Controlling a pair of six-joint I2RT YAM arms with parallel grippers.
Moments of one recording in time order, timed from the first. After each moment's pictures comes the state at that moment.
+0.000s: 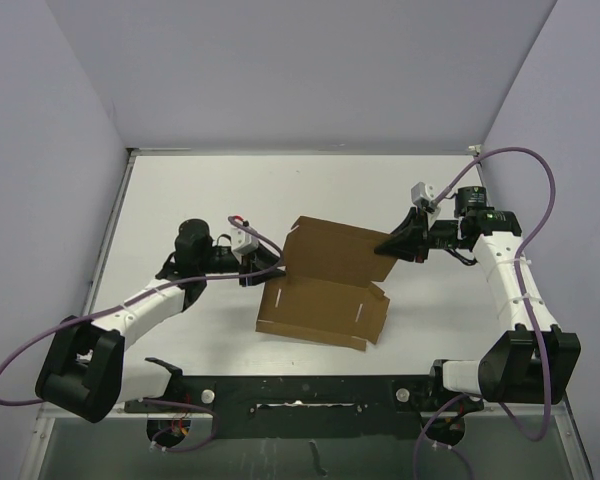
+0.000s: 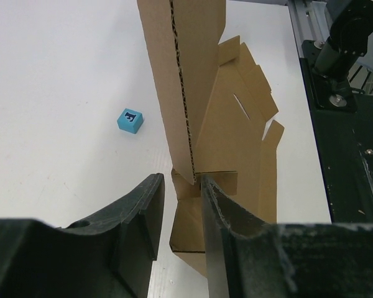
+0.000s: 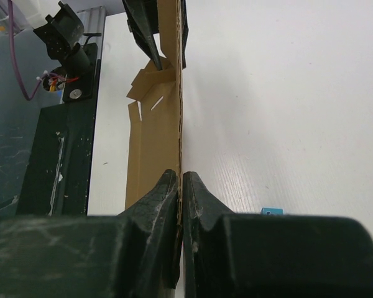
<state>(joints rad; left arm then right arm) -0.40 1.27 0.58 0.47 1.06 0.12 -0.04 1.30 1.16 -1.02 -1.41 -1.02</state>
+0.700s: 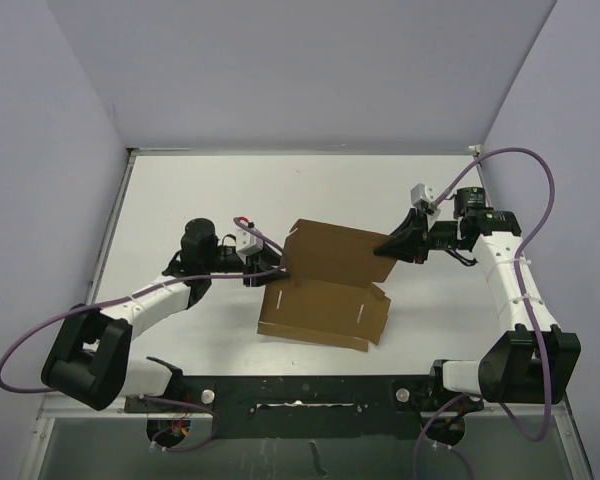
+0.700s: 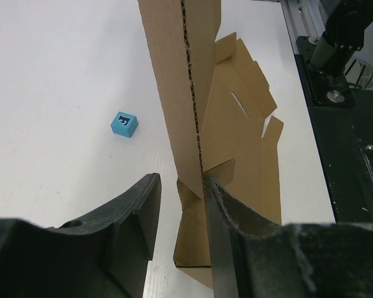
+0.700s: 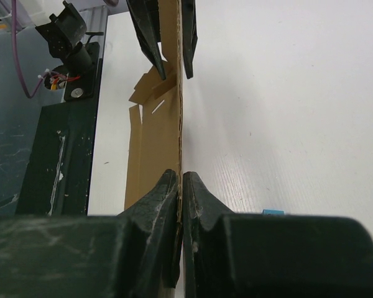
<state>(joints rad) -0.41 1.32 0.59 0.52 1.08 0.14 -0.04 1.30 1.16 -1.05 -1.41 -1.06</state>
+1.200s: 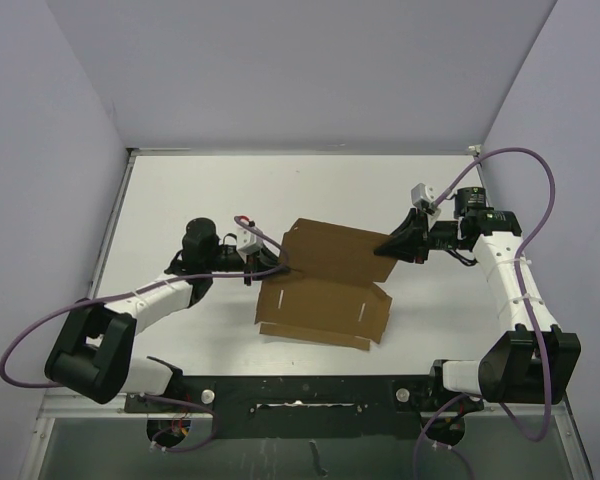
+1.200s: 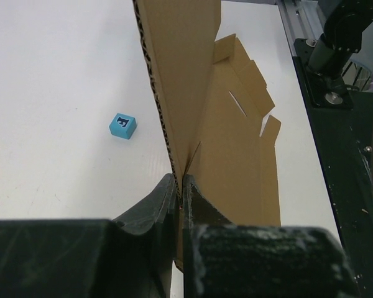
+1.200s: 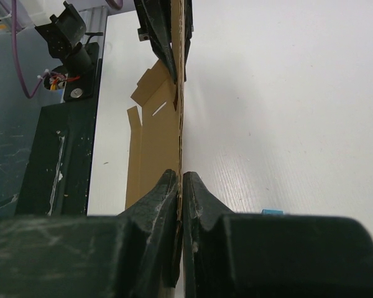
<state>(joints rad) -0.42 1.36 0.59 0.57 1.09 0.11 -0.04 1.30 1.16 -1.05 -1.41 -1.06</state>
